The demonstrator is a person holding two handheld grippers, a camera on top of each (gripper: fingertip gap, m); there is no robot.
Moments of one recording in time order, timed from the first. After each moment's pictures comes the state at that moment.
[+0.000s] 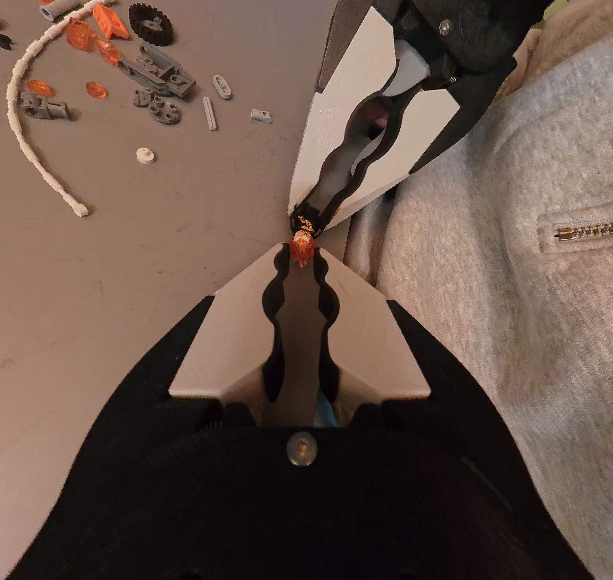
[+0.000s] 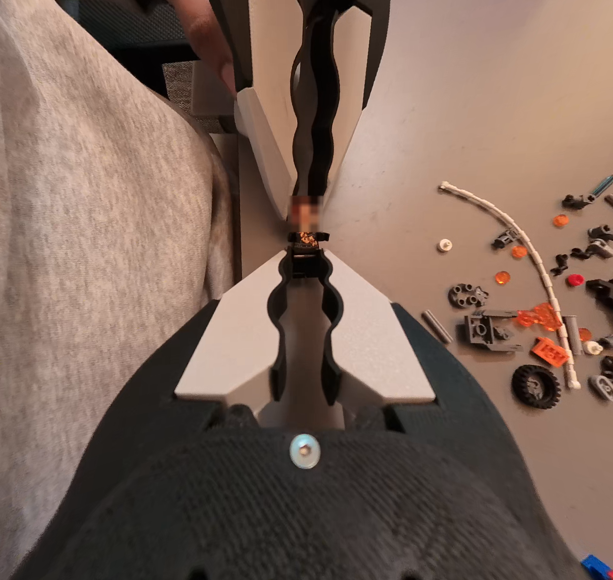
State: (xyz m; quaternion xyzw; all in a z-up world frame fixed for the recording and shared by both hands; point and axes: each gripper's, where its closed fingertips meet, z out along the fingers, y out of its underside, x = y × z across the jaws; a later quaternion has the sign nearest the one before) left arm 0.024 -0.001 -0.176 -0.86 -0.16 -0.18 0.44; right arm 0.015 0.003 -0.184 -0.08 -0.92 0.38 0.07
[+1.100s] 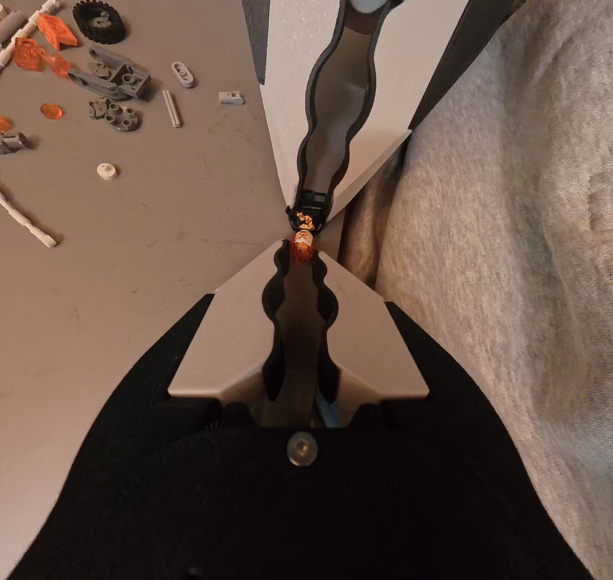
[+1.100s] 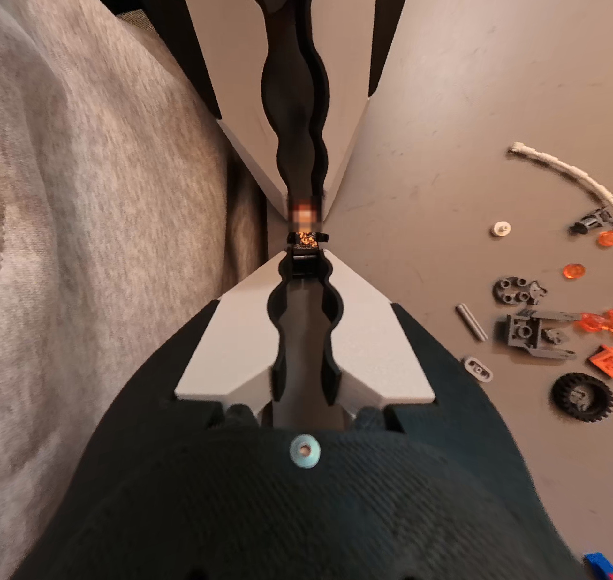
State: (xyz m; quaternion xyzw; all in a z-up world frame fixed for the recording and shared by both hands) left arm 0.038 0.003 -0.189 -0.90 -0.09 -0.11 0.41; right arm 0.030 0.009 -0.190 -0.09 -0.95 0.28 -0.05
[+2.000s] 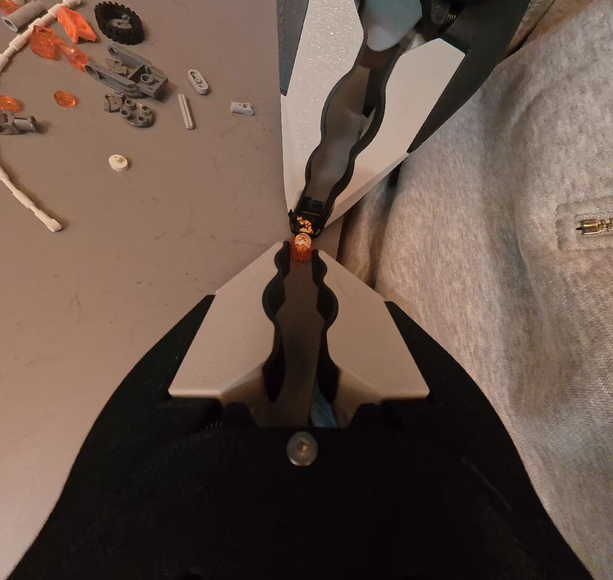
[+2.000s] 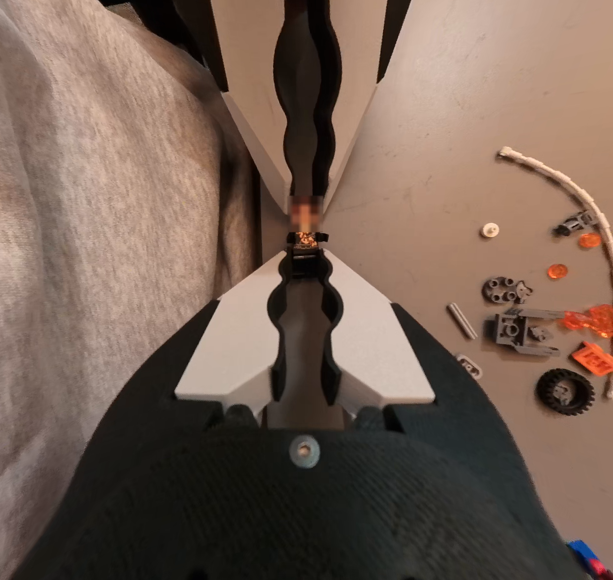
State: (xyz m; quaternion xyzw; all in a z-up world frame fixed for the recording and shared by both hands) left arm 0.034 0.003 -0.181 -0.88 -0.13 -0.15 0.43; right arm 0.028 0.012 -0.191 -0.08 -0.96 0.28 -0.03
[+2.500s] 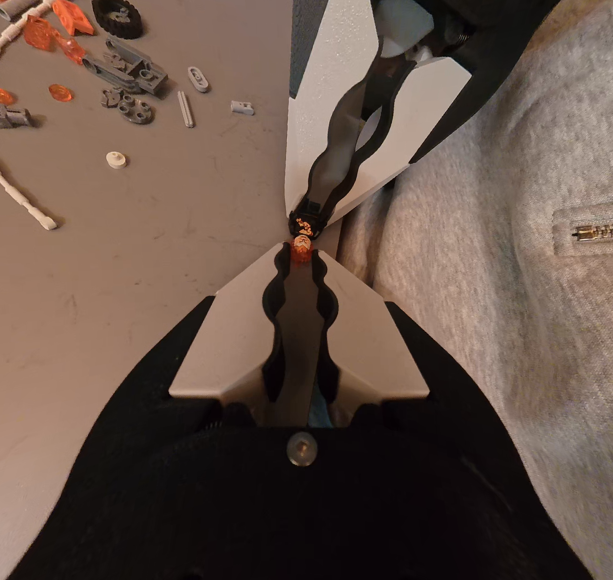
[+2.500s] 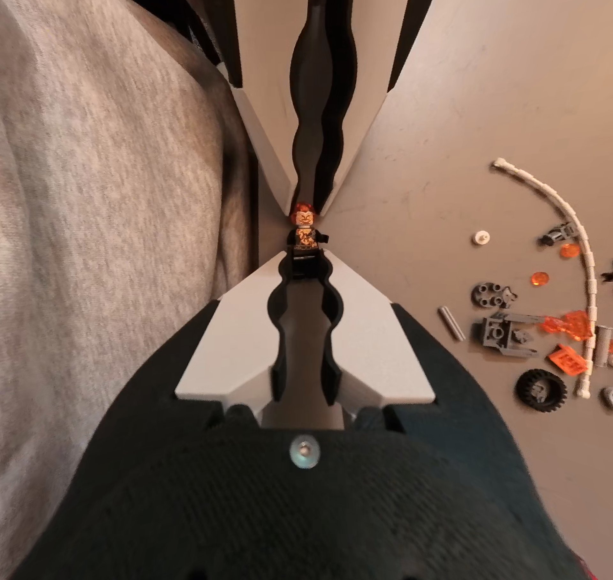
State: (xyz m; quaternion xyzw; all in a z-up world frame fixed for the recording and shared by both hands) left arm 0.034 0.004 -0.181 -0.88 -0.13 -0.17 0.43; right arm 0.028 0.014 -0.192 -0.06 -0.96 0.26 0.00
